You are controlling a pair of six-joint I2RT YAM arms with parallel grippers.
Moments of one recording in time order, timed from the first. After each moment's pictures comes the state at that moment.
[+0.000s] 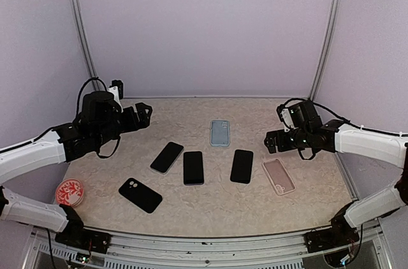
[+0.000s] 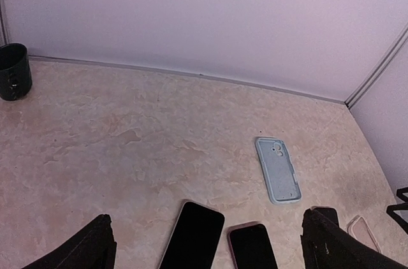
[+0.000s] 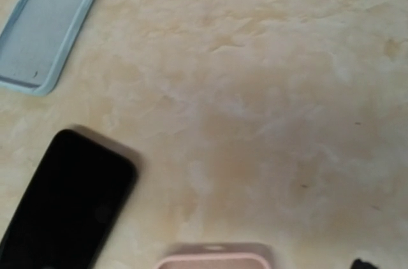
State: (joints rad) left arm -0.66 1.13 0.82 -0.05 -0.36 -0.48; right arm 0.52 1.30 0.82 -0.30 0.15 0.25
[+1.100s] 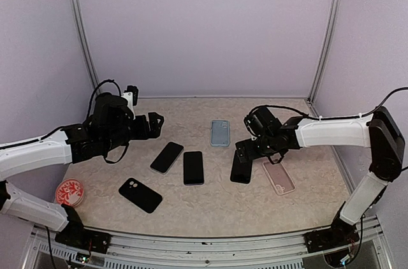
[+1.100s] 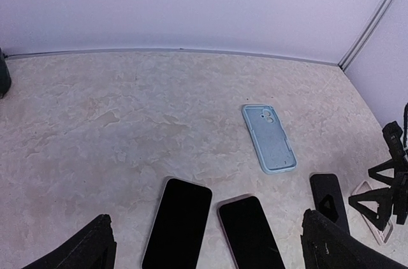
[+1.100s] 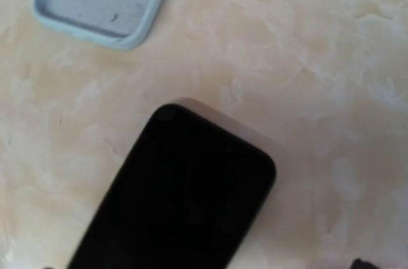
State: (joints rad) left arm -0.77 1.19 0.84 -0.08 -0.37 -0.44; right arm 0.77 1.64 1.05 -0.37 0.26 0.37
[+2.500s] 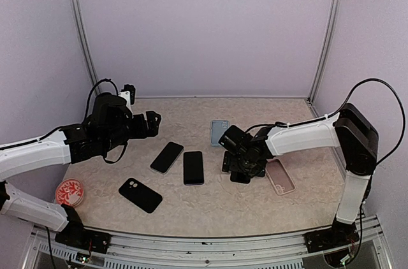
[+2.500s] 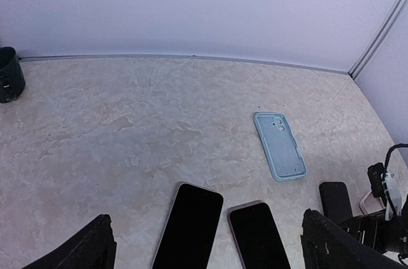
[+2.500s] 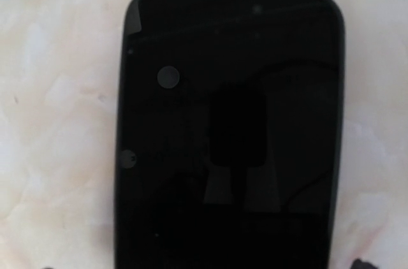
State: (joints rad) left arm -0.77 1.18 0.84 -0.09 -0.43 -0.44; right arm 0.92 1.88 1.19 -0.53 0.37 1.03
